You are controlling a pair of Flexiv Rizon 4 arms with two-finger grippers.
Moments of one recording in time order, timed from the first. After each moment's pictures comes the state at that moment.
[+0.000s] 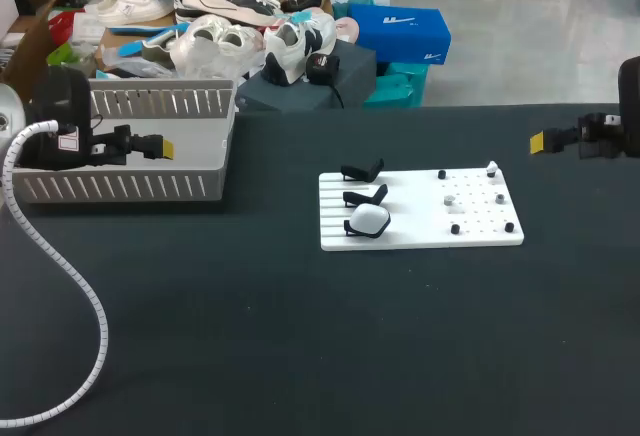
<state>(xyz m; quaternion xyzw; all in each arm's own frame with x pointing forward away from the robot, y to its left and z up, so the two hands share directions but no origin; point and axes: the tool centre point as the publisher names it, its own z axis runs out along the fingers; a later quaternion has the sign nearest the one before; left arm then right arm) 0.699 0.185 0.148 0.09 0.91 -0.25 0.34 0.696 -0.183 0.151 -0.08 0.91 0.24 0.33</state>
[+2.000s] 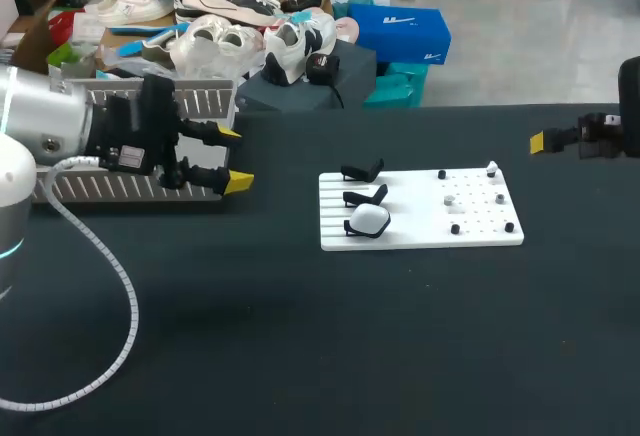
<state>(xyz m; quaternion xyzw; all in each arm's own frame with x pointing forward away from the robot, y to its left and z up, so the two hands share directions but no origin) 0.685 0.063 0.142 0.51 0.69 -0.34 0.39 0.696 -0.183 0.151 -0.08 0.91 0.24 0.33</state>
